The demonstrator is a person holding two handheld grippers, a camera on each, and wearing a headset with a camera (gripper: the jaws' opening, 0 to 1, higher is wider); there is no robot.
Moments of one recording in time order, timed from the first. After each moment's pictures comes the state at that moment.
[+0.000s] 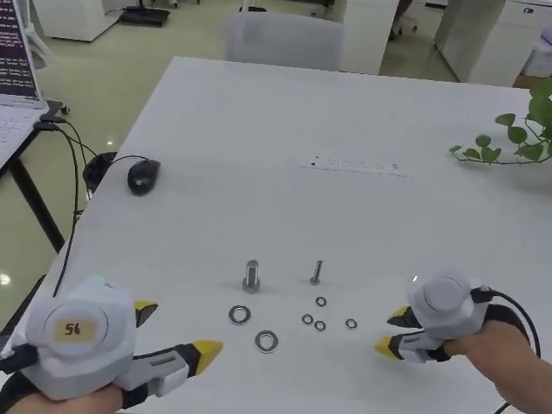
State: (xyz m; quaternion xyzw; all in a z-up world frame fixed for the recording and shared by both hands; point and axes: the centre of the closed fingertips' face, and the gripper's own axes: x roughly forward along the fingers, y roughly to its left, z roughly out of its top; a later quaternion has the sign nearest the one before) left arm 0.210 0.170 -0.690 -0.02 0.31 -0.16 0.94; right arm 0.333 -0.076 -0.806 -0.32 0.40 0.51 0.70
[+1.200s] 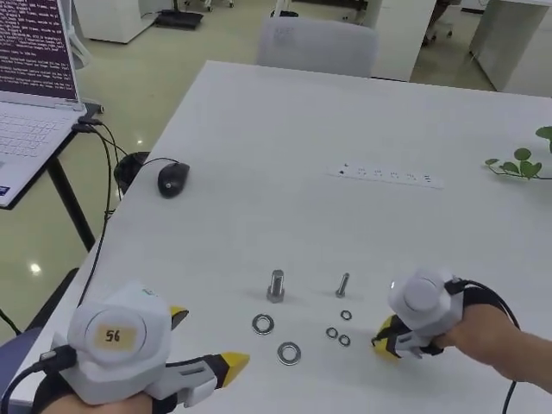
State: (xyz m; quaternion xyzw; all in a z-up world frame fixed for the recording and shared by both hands) left arm 0.211 0.167 -0.689 -0.01 0.32 -0.17 0.93; right arm 0.340 -0.043 -0.824 -0.38 0.39 0.57 0.61
